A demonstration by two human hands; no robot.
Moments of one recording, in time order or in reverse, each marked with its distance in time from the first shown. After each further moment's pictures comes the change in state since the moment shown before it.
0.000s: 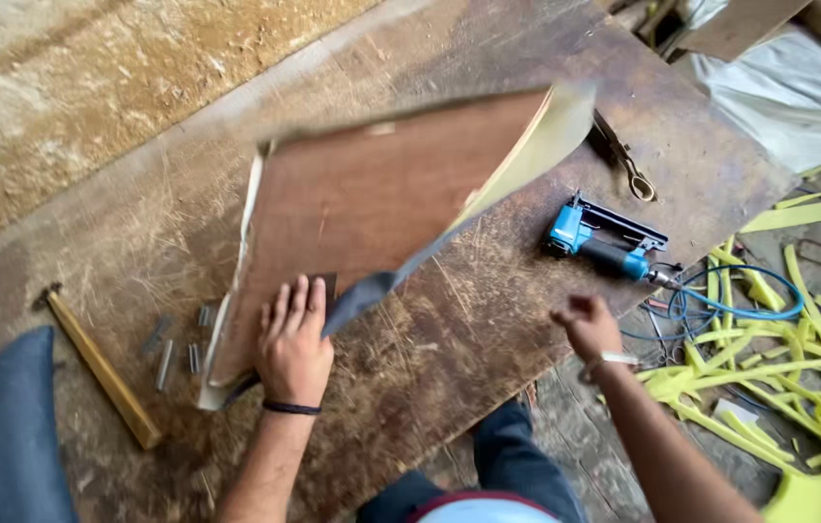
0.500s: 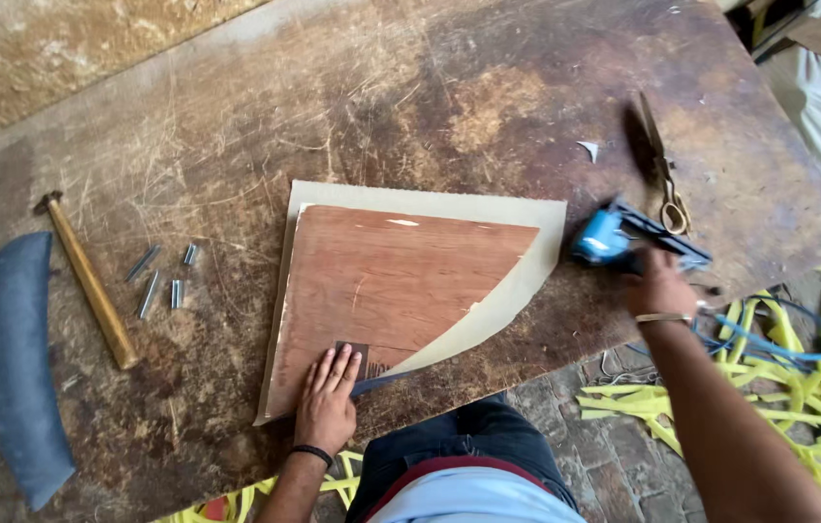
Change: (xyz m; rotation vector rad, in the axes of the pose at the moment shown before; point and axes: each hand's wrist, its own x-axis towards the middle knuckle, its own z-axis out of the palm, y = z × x) left_hand -0.150 0.085 0.092 -0.163 -0.465 -0.175; right_hand 0.170 0.004 -0.084 -0.822 -0.028 -0.328
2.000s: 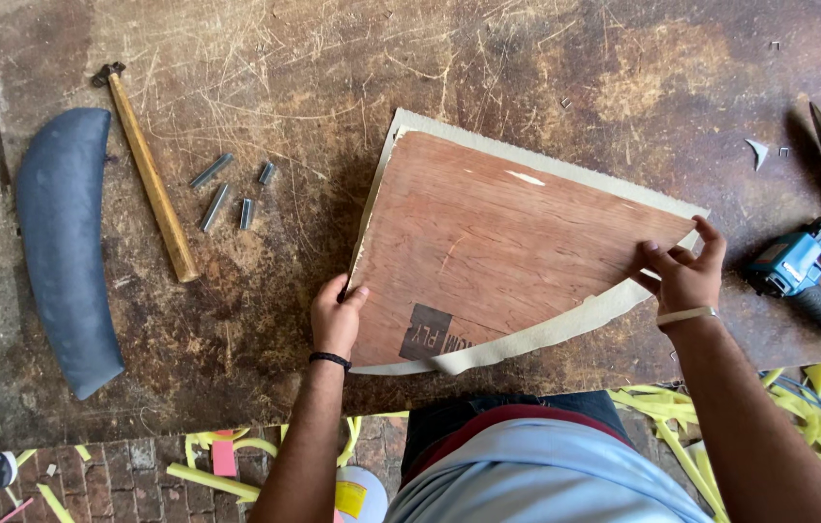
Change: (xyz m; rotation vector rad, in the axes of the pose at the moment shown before) left_hand 0.045 -0.106 -0.021 -0.935 0.245 -0.950; right_hand -0.010 -0.163 0.023 1.310 -0.302 0.251
